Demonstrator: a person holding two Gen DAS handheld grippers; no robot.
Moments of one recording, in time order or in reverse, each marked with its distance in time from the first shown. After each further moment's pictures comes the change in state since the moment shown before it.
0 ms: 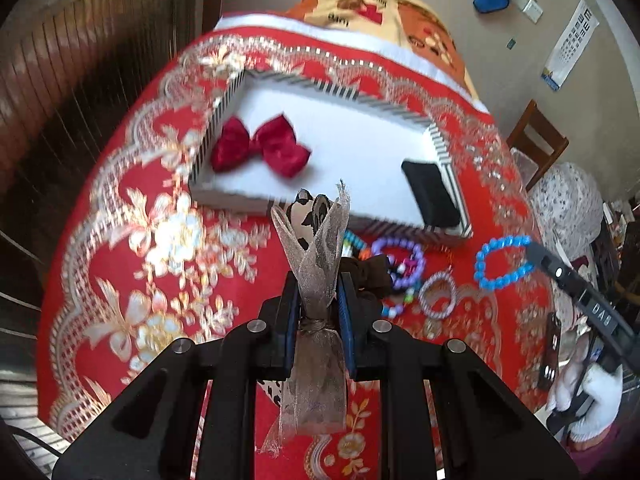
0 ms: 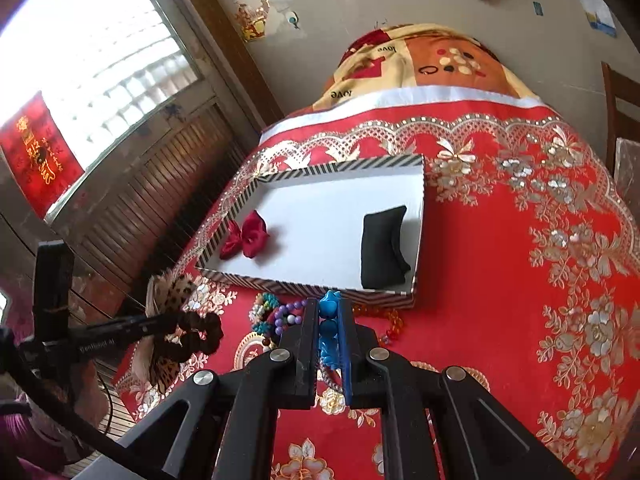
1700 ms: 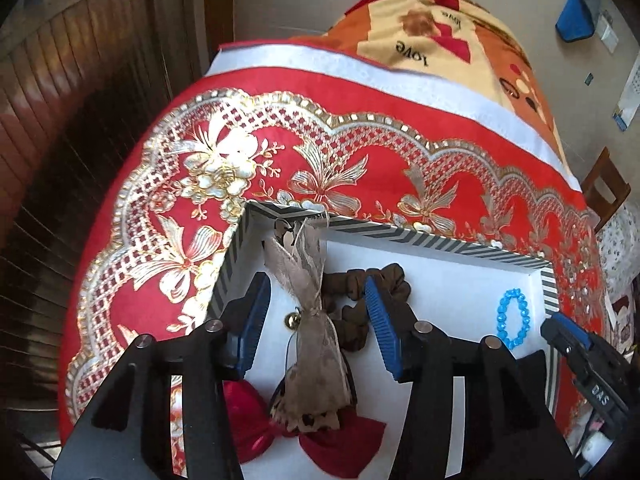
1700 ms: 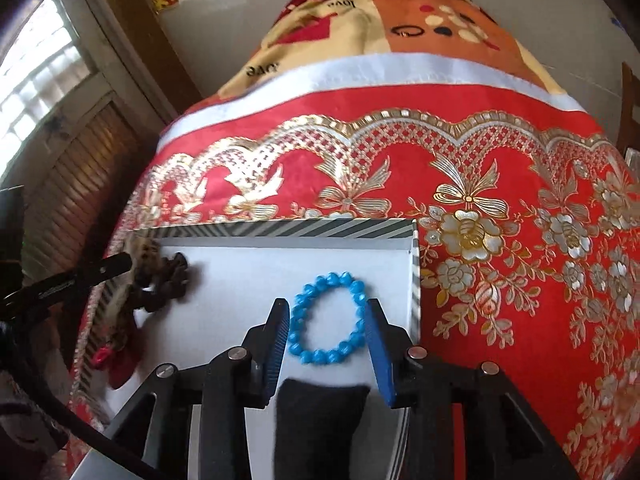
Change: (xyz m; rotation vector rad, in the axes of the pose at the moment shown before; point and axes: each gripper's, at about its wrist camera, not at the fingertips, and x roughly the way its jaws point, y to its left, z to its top) left arm 0.148 0.035 0.195 -0.027 -0.042 0.156; right arm 0.174 -0.061 0.125 0.054 0.104 -0.175
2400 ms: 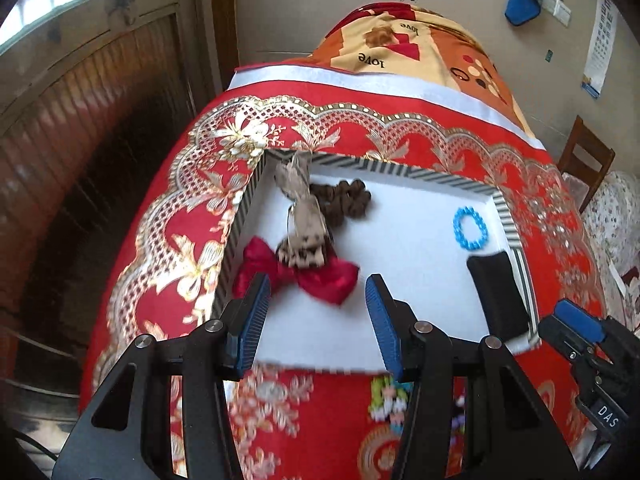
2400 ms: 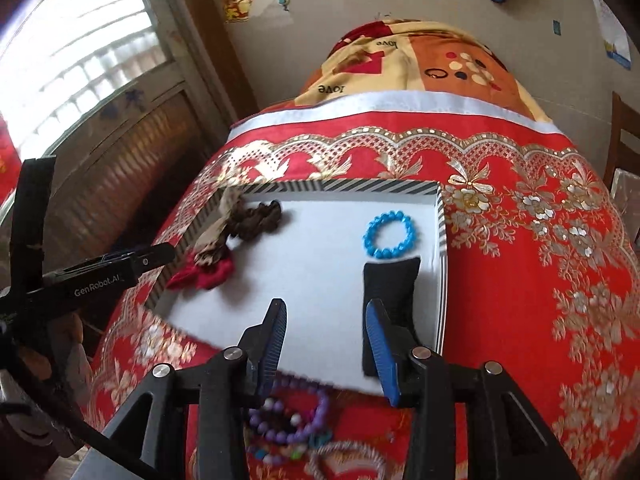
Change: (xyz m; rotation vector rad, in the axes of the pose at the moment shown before) left arm -0.102 -0.021 -0.104 0.078 -0.085 0.043; right arm -0.098 0.065 -0.091 -0.110 -0.077 0.011
